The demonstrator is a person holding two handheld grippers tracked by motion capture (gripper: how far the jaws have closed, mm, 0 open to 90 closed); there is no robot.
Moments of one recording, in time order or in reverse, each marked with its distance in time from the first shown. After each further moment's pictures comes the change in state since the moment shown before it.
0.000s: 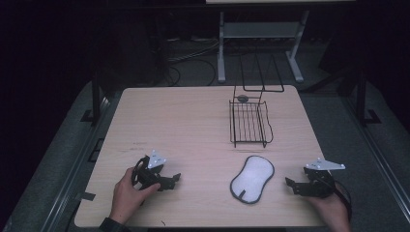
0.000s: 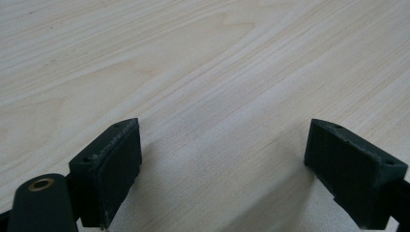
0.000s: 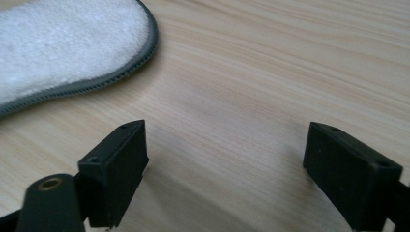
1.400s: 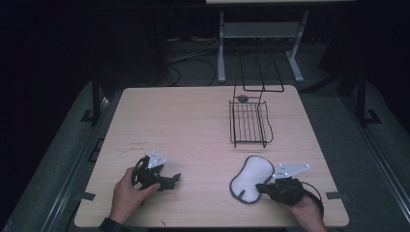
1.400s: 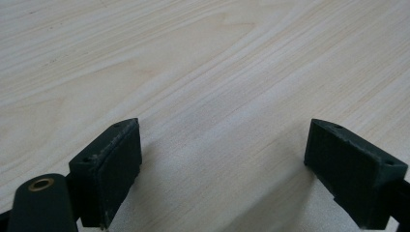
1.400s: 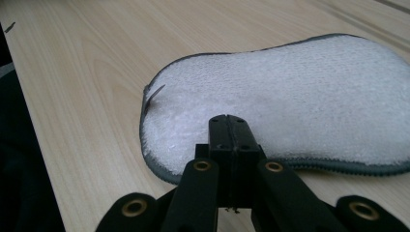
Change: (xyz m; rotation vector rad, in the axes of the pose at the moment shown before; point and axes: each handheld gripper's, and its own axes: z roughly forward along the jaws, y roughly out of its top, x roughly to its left) left arm 0.000 0.000 0.000 0.001 0.000 0.001; right arm 0.087 0.029 0.009 0.035 0.405 -0.200
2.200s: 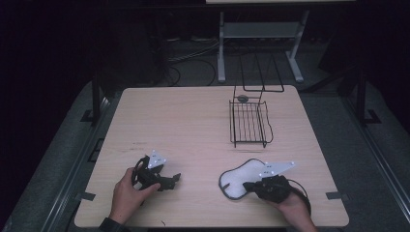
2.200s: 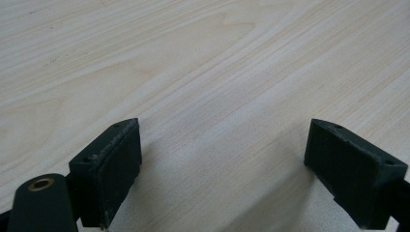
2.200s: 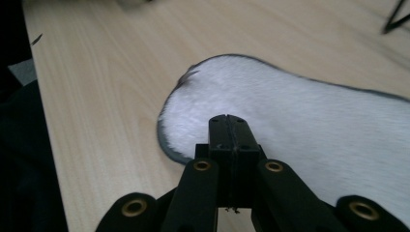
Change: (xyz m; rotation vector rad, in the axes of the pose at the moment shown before) left arm 0.000 0.000 0.000 0.002 -0.001 0.001; right arm 0.012 0.021 0.017 -0.030 0.043 -0.063
